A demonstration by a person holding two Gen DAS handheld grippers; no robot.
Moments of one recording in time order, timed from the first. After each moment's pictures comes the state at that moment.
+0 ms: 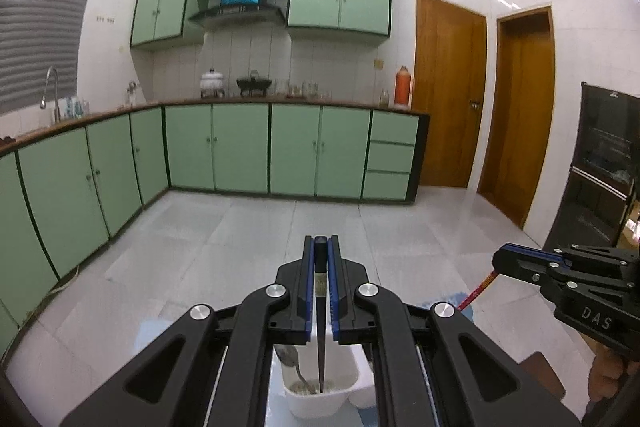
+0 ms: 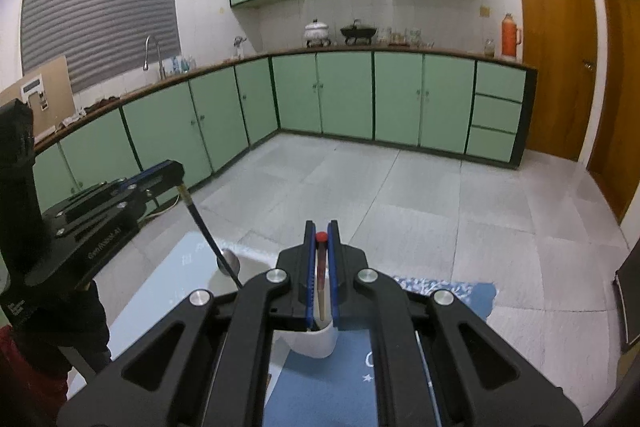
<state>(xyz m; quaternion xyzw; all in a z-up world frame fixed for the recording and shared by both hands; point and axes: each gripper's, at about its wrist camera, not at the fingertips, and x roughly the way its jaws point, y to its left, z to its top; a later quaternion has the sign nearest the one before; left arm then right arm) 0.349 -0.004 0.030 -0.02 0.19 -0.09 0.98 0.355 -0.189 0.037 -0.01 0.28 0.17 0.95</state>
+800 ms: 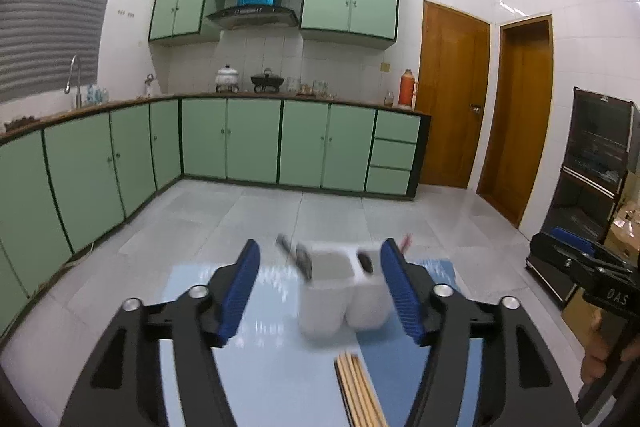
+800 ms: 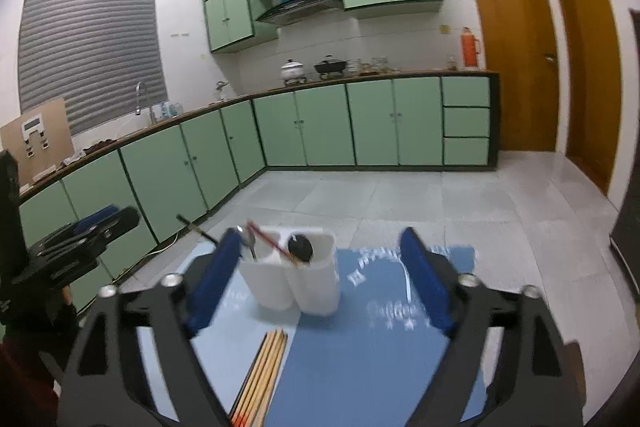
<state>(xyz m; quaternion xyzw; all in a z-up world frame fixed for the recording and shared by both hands) 0.212 0.031 0.017 -0.03 0.19 -0.08 0.98 0.202 -0.234 0.014 0.06 0.20 0.12 0.97</state>
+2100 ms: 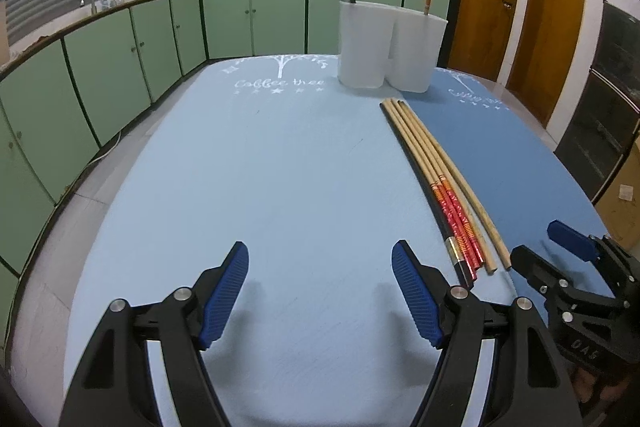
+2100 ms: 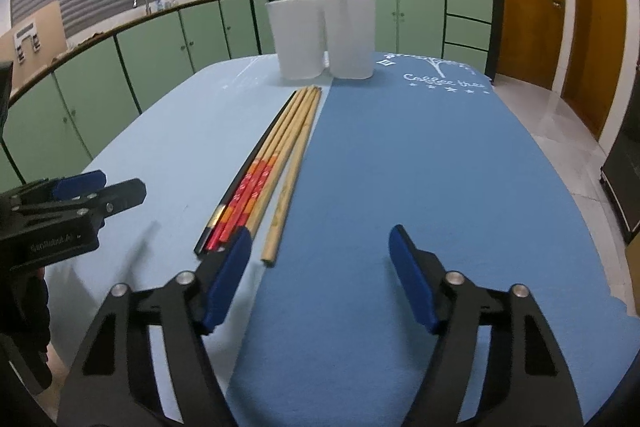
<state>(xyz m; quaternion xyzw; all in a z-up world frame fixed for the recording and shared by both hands) 0.105 0.051 -0.165 0.00 0.39 -0.03 0.92 0.087 -0.148 -0.176 -0.01 0.36 0.12 0.93</state>
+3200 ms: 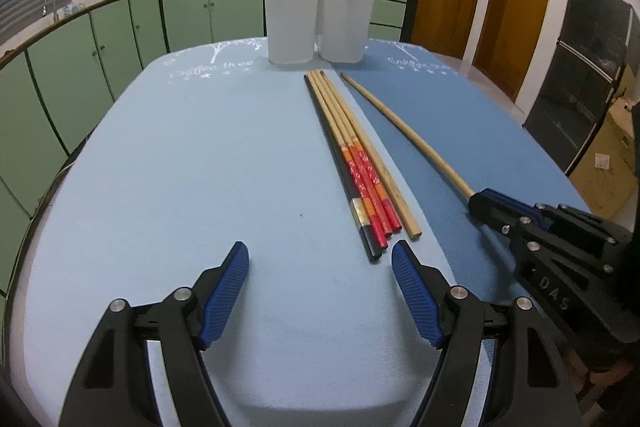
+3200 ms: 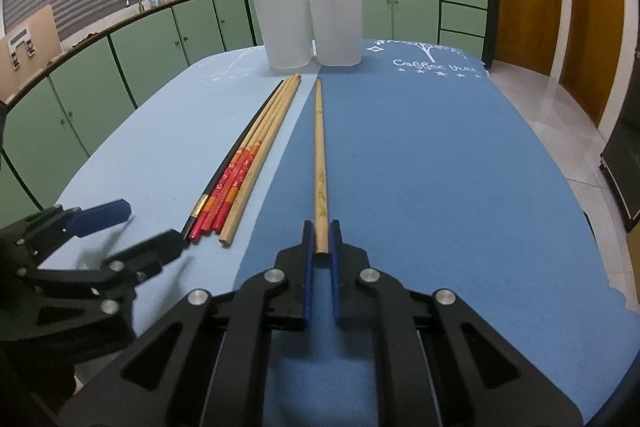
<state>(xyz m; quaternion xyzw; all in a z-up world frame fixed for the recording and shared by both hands) 0.094 -0.008 -0.180 0.02 0.41 -0.09 0.91 0.090 -0.172 -0.175 0.01 0.37 0.11 0.92</state>
